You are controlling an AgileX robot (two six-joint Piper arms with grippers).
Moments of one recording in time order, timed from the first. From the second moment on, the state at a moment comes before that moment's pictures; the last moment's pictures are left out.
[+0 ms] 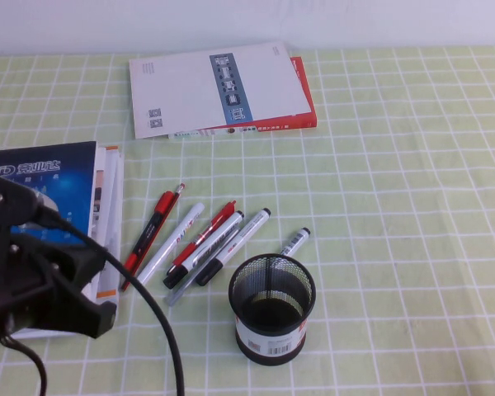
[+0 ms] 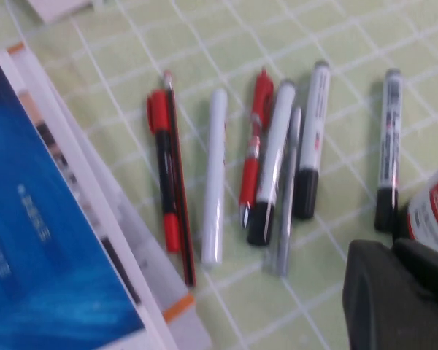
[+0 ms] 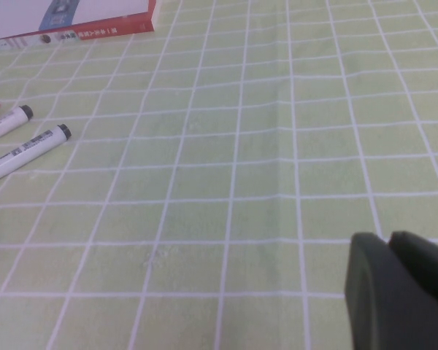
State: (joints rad) right arm 0.14 -0.01 0.03 0.14 0.37 0.03; left arm -0.51 0.87 -0.63 -0.05 0.52 0.09
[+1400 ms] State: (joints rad) right arm 0.14 -0.01 0.03 0.14 0.37 0.03; left arm -0.01 -0.01 0.02 -0.09 0.37 0.12
